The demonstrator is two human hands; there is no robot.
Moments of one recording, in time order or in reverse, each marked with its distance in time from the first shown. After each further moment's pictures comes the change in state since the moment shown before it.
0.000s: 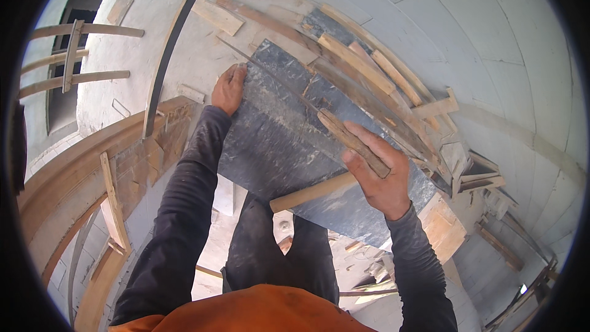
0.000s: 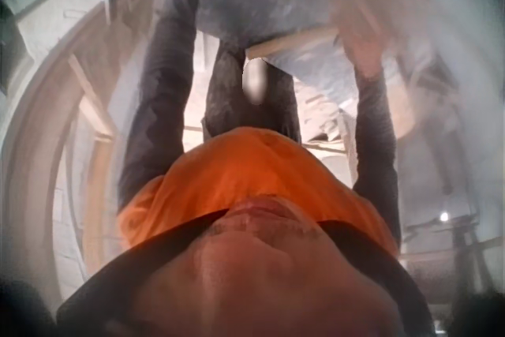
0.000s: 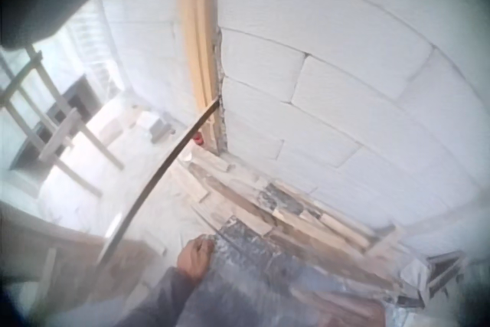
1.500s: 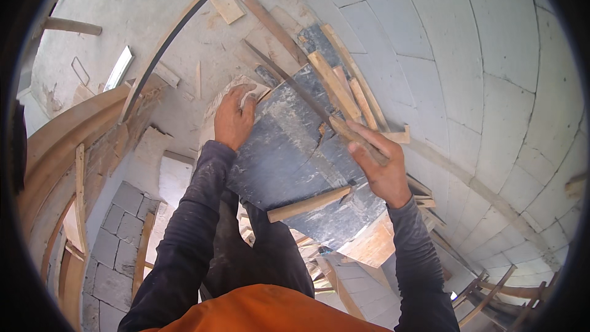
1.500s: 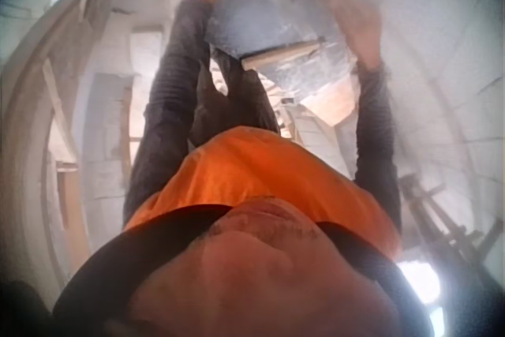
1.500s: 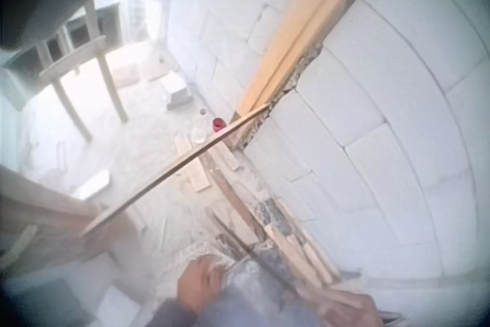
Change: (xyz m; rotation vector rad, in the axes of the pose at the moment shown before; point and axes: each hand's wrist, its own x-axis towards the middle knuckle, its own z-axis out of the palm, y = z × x) left_hand -0.037 -0.019 -0.045 -0.301 0.120 0.022; right_hand 0.104 -0.096 0.066 -0.354 -0.249 0.246
